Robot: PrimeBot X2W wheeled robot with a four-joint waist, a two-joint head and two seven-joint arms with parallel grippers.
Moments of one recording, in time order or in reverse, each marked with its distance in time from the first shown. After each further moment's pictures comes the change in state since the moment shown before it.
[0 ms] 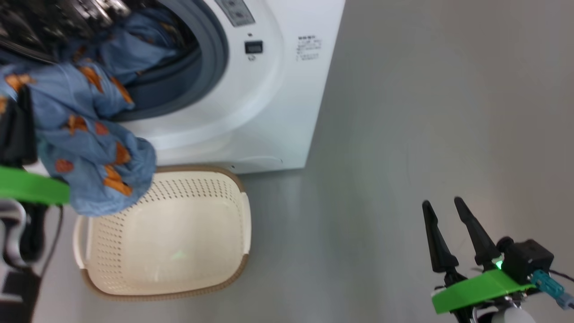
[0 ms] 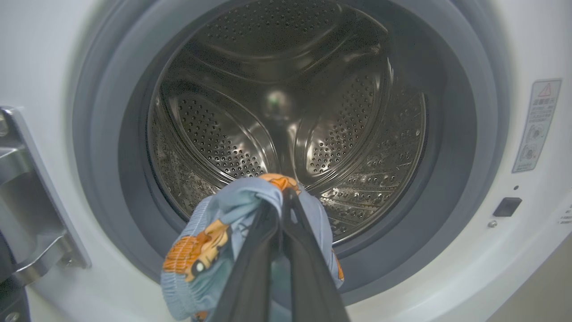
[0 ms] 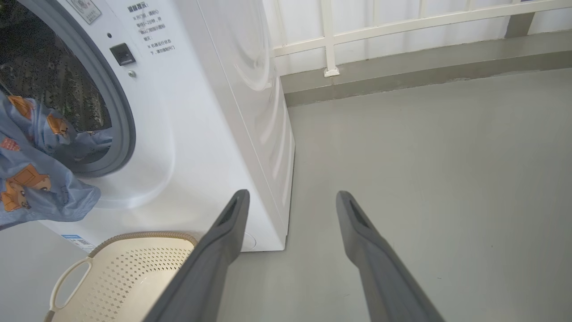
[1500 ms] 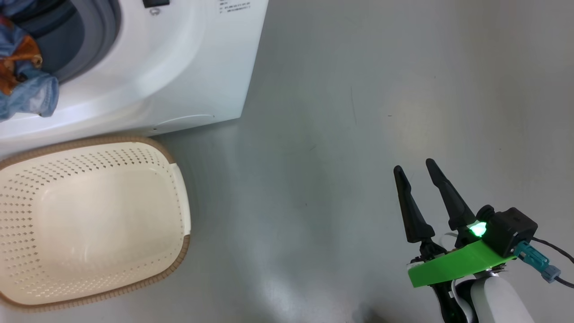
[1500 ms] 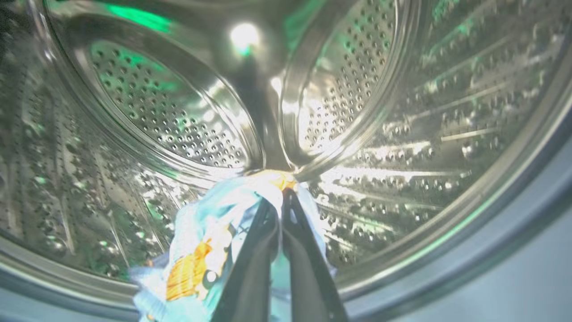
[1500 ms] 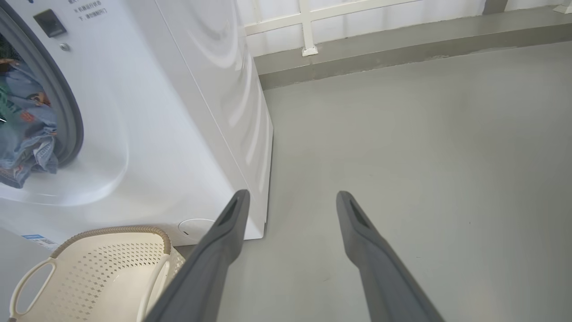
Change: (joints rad) left arm -0.559 0.161 -0.248 0.445 -0.062 0.000 -0.001; right arm -0.125 0.016 0.102 -0.045 0.037 0.000 0.000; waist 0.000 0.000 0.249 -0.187
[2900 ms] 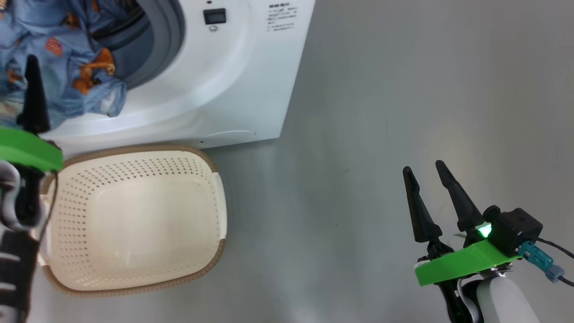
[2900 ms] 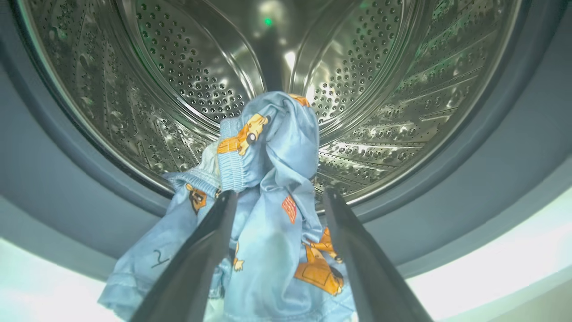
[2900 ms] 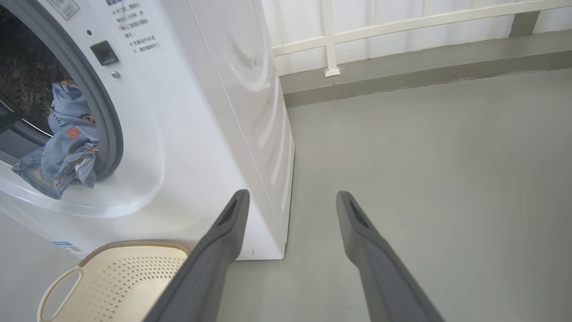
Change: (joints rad) left arm 0.279 -0.137 0.115 -0.120 -0.022 0.000 0.000; right arm 0.000 0.000 -0.032 0.019 -0.021 0.000 0.000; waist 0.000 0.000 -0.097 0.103
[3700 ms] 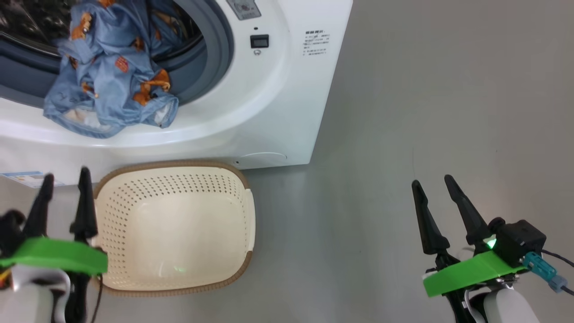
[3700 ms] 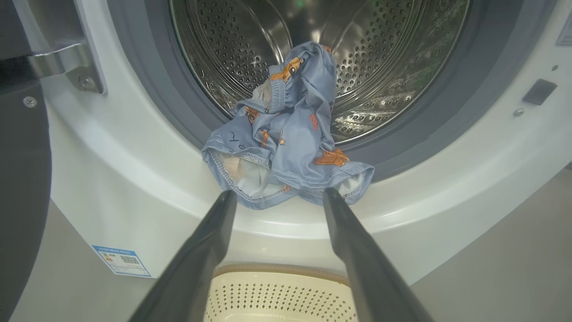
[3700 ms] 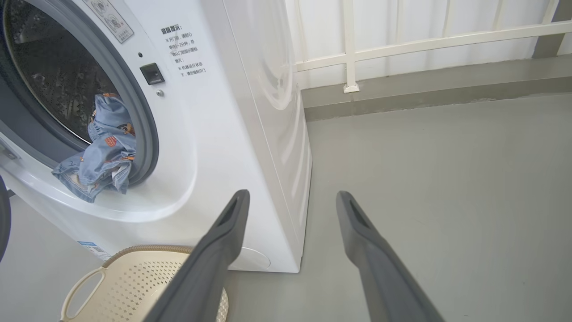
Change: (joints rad) left arm 0.473 -0.139 0.197 -0.278 0.138 0.000 0.000; right arm 0.037 -0.009 -0.035 0.022 -0.032 0.000 0.000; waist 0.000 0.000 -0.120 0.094
